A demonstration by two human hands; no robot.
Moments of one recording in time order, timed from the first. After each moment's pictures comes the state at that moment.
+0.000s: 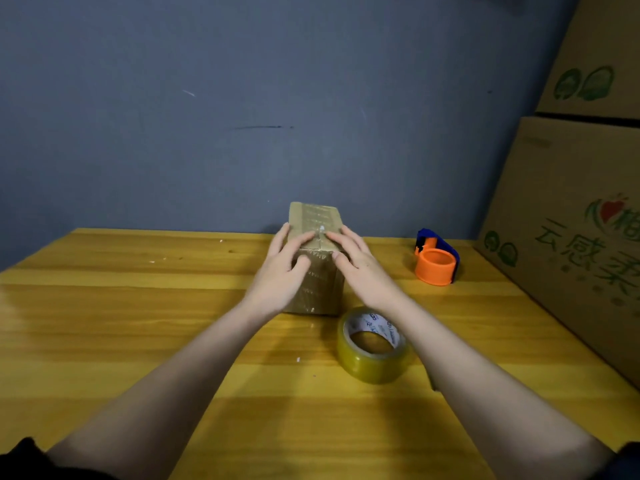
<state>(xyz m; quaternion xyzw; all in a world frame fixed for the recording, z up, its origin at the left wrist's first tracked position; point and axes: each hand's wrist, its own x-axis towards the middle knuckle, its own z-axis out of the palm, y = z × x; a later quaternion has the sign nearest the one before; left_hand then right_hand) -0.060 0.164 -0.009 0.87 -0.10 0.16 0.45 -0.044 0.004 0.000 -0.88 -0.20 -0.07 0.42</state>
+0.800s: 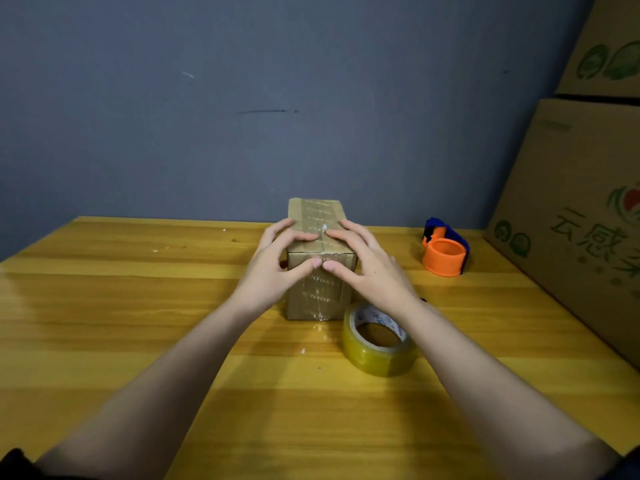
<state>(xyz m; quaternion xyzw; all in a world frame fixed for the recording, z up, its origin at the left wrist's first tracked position) -0.061 0.186 -0.023 0.84 -0.15 0.20 0.48 -0.047 -0.004 -0.011 -0.92 -0.23 -0.14 0.28</state>
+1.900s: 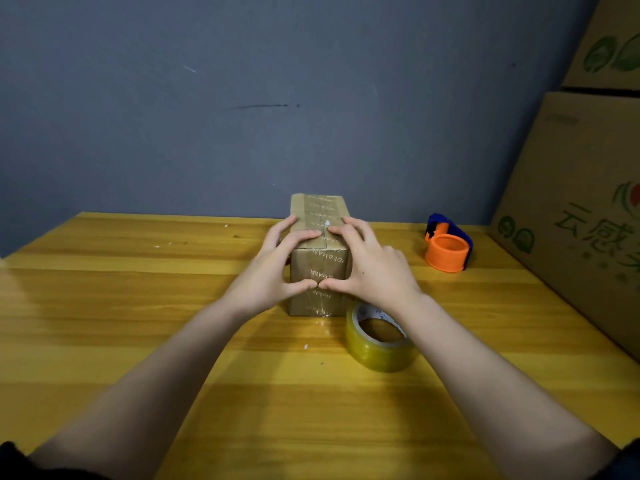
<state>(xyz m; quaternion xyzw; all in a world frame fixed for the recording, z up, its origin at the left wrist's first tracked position) -0.060 0.199 -0.031 0.90 -0.21 0.17 0.35 -0.053 0.004 -0.005 -0.96 -0.20 -0.18 0.09</state>
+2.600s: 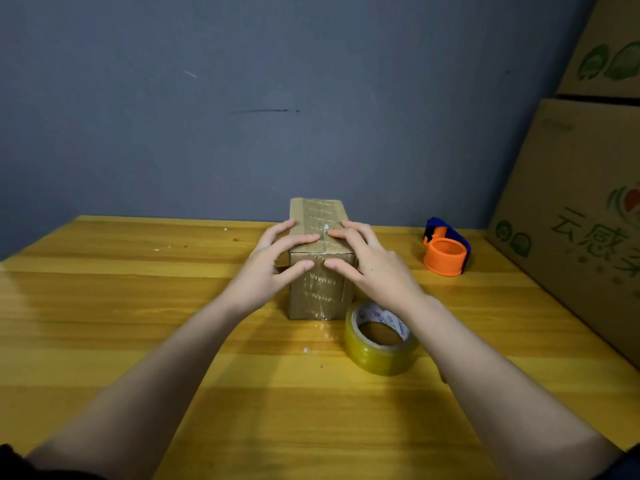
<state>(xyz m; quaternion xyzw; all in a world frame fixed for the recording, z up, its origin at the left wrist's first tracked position) -0.058 0.203 -0.026 0.86 -0.20 0.17 0.44 -0.043 -0.005 -0.008 -0.94 -0.24 -0.15 0.20</state>
